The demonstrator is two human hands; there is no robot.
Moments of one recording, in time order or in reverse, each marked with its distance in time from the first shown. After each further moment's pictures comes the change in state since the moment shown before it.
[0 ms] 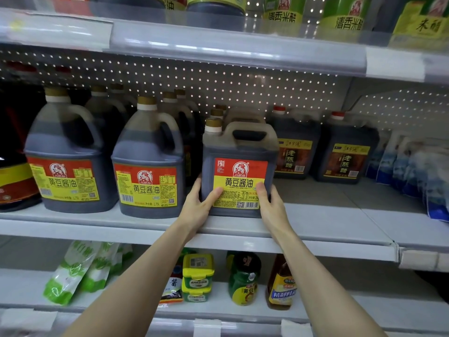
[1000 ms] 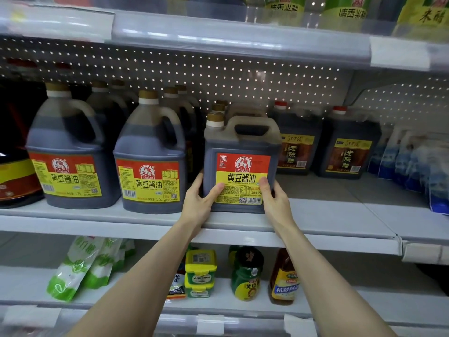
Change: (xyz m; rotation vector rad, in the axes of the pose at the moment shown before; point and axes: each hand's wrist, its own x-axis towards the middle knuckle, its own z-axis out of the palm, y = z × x) left_hand -0.003 -0.004 0.001 -0.001 0.098 0.011; right_hand 0.001 0.006 0.000 -0.003 0.034 -0.055
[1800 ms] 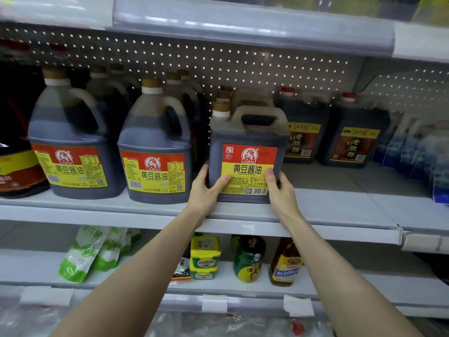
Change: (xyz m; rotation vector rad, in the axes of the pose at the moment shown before) left_hand -0.003 0.011 -0.002 0.069 -0.034 -0.062; right_hand -0.003 -0.008 0.001 -0.003 0.025 0.033
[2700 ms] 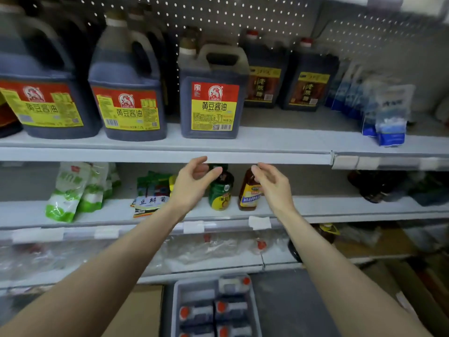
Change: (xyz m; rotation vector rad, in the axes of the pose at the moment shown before) left_hand -0.150 0.000 0.010 0.053 -0.129 -0.116; right_hand -0.159 0.010 -0.064 -0.081 0.126 0.190
